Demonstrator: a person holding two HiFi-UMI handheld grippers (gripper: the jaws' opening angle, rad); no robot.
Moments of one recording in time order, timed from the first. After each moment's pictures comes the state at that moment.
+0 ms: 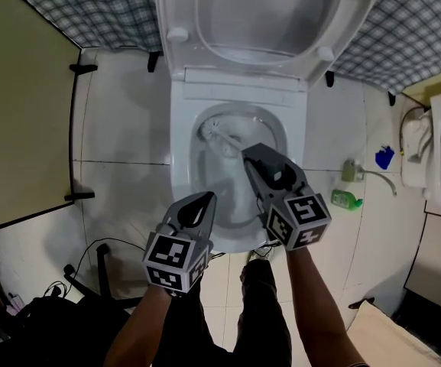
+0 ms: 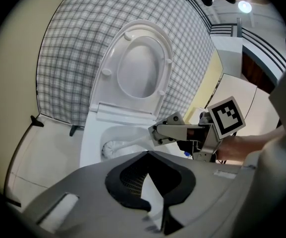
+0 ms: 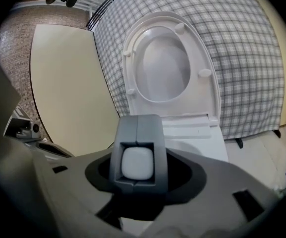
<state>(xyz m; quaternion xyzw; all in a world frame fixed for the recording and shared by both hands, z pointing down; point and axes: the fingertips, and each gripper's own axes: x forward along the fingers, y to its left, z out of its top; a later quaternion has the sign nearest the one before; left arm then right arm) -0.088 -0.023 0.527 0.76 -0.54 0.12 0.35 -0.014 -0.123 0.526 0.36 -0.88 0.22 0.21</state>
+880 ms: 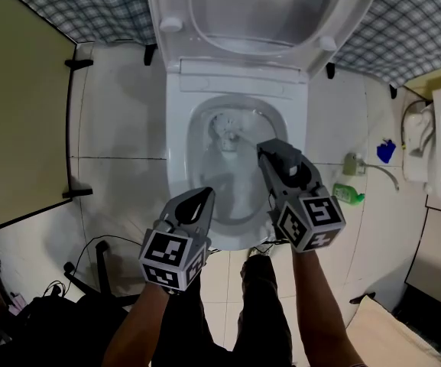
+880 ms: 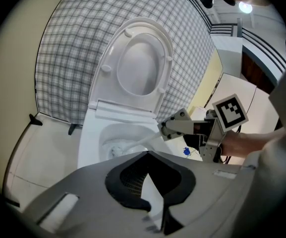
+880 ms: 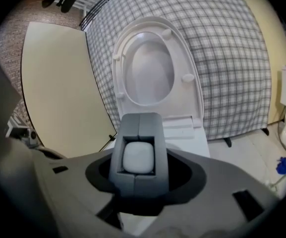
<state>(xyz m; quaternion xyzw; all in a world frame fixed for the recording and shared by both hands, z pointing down) -0.086 -0.023 0.535 0.76 -0.53 0.13 0.35 0.018 -0.132 0.517 0.41 -0.86 0.22 0.20</state>
